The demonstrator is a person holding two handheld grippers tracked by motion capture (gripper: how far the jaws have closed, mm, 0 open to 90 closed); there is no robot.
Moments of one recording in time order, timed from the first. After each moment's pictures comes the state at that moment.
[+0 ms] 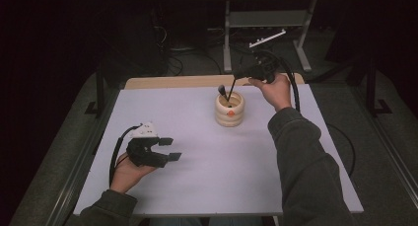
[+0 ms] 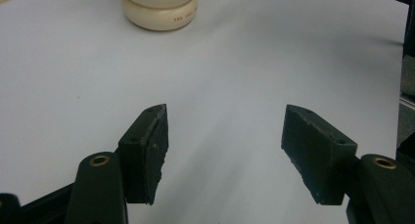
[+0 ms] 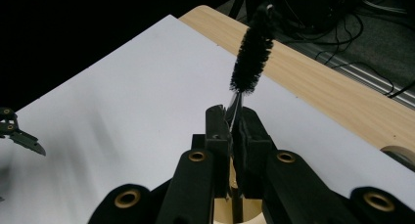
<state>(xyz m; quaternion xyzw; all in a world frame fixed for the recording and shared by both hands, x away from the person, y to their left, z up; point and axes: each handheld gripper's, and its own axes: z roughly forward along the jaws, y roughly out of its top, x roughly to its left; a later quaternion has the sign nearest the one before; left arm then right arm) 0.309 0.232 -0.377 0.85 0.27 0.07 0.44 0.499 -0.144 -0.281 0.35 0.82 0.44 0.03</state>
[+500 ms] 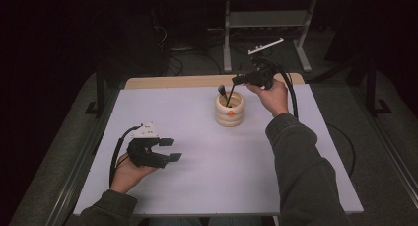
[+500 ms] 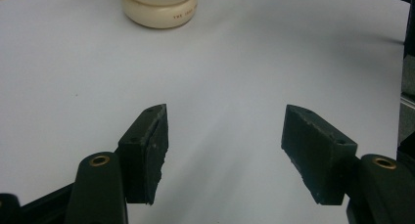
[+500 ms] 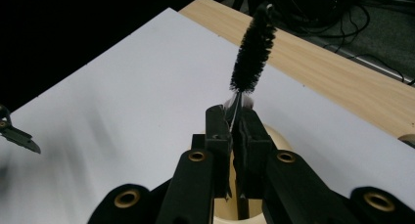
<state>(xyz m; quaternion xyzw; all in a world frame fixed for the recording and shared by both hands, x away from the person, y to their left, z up) 0.309 0.231 -0.379 0.85 0.27 0.07 0.44 0.497 -0.141 -0.302 0.37 0.82 0.45 0.02</state>
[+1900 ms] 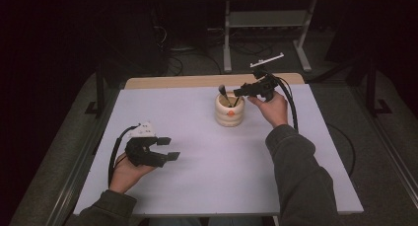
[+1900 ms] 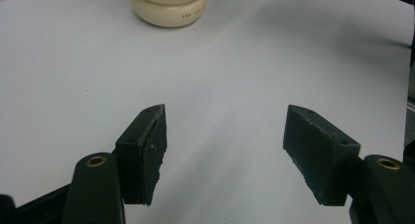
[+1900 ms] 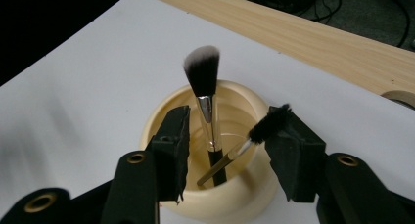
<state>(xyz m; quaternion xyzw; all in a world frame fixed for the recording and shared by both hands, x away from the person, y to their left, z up) 0.310 0.236 -0.379 0.85 0.28 0.07 0.44 0.491 -0.150 -0.343 0.41 0.80 0.43 0.04</state>
